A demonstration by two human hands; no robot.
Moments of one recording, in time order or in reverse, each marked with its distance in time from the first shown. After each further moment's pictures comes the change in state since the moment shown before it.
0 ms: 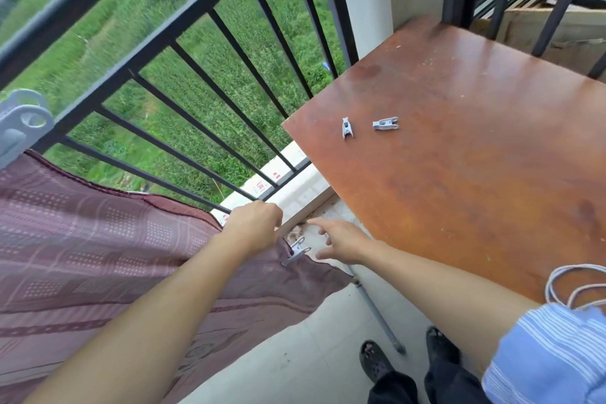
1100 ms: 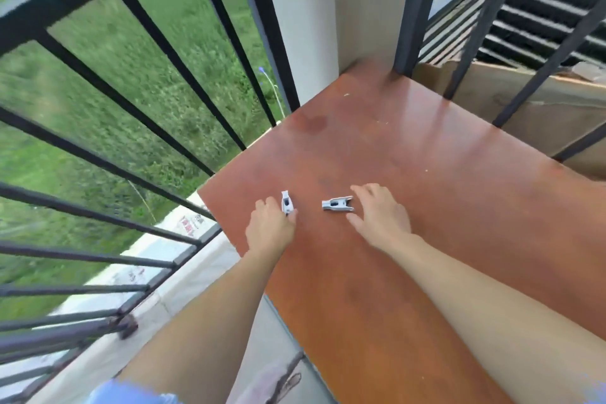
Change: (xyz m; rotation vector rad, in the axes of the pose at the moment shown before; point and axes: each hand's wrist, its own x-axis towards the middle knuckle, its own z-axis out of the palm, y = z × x) left_hand 0.342 0.077 0.004 -0.687 0.161 -0.315; right_hand 0.130 0.172 -0.218 -0.336 0.513 0.387
